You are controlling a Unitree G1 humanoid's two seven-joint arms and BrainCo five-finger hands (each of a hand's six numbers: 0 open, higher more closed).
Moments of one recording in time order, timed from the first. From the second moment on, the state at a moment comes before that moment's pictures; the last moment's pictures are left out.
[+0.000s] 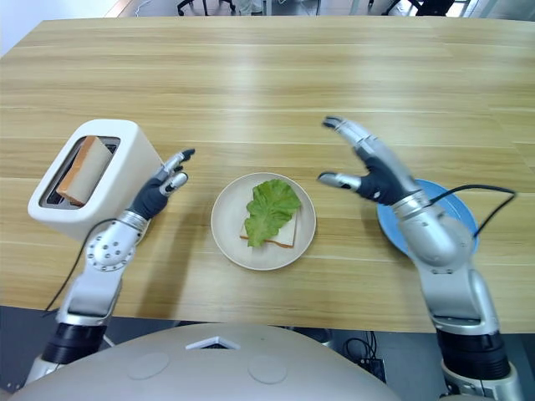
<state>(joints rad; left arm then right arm) 0.17 0.39 -0.02 -0.58 0.21 0.12 -0.27 0.17 -0.61 -0.21 -0.57 -0.22 -0.07 0.28</state>
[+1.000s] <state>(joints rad) 0.40 0.81 0.39 -0.41 0.65 0.20 -0.33 0.29 -0.43 -0.12 -0.44 -0.27 -0.13 0.20</state>
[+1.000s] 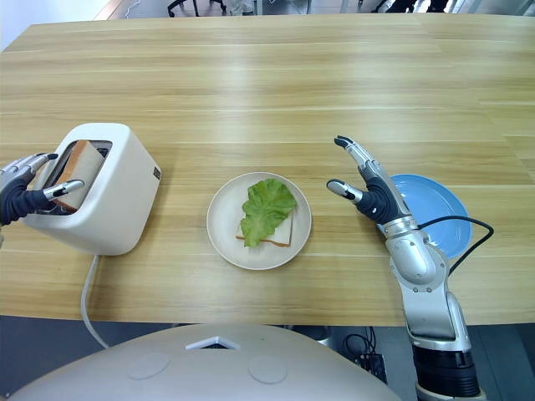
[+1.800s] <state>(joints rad) 0.41 0.80 0.39 -0.48 0.73 0.17 -0.33 0.30 -0.44 -0.12 -0.41 -0.27 -0.14 0.19</state>
